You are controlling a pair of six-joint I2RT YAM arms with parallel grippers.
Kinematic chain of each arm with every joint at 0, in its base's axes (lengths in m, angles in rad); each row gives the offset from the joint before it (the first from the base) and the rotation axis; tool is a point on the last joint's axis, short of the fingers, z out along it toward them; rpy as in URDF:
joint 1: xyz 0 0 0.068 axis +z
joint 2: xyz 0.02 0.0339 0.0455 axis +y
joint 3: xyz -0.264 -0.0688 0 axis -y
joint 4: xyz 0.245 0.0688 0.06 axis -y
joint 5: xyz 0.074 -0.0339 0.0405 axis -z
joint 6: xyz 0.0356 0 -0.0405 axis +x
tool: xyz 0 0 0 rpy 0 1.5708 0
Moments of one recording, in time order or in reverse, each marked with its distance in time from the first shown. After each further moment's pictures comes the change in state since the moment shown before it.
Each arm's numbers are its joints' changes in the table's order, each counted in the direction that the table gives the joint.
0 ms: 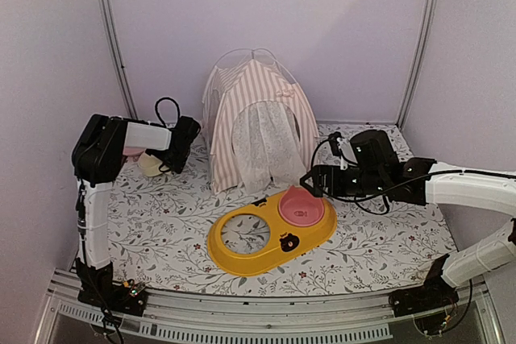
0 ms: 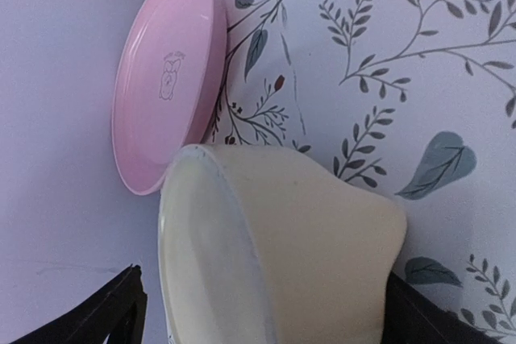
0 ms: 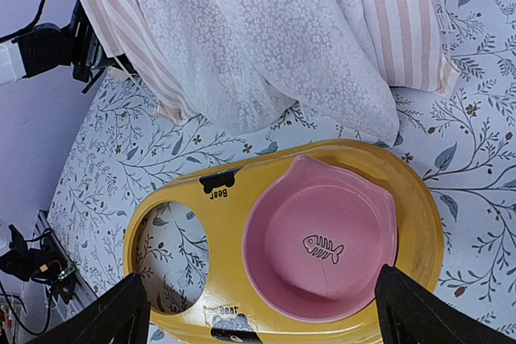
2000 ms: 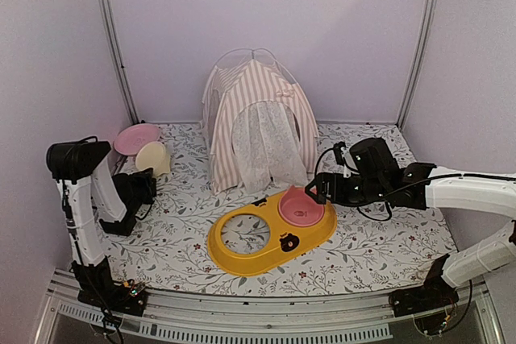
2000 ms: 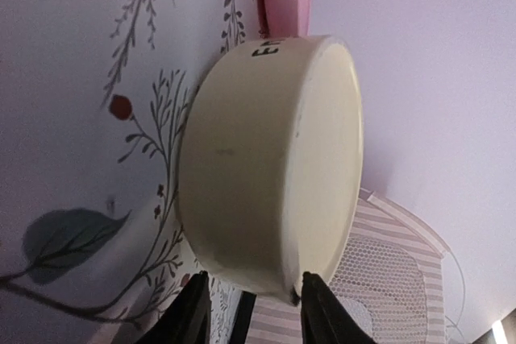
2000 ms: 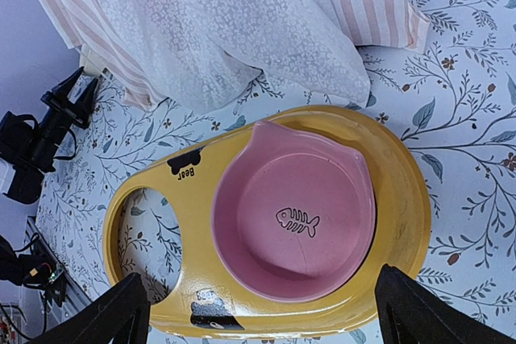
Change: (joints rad) left arm 0.302 -0.080 -1.120 1.952 0.887 -1.684; right arm 0.000 -0.010 -0.047 -0.042 0.026 0.068
